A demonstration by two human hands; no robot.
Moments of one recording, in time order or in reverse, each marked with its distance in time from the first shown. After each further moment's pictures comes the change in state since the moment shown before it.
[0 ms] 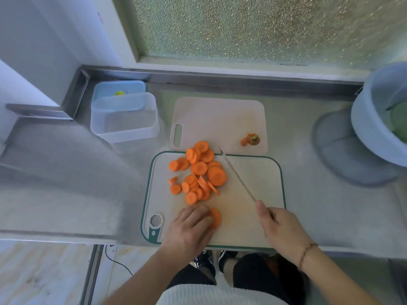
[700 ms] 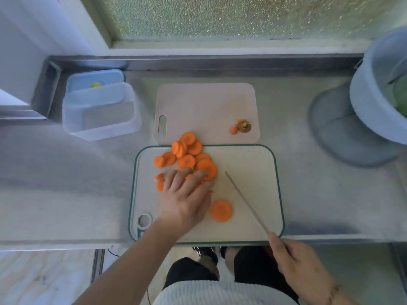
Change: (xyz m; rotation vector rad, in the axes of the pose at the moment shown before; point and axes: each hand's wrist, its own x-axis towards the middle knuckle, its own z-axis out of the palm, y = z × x) left_hand 0.068 -0.012 0.002 0.151 0.143 0.053; right_hand -0.051 0.056 0.011 0.164 -0.046 0.126
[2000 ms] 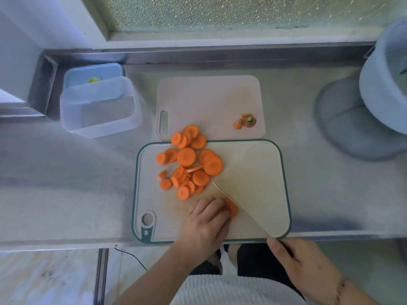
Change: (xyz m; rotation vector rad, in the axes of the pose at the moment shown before) left_hand -0.047 0.042 0.010 -0.244 -0.230 -0.045; right_hand -0.002 -0.023 -0.008 -0.086 -0.100 -0.169
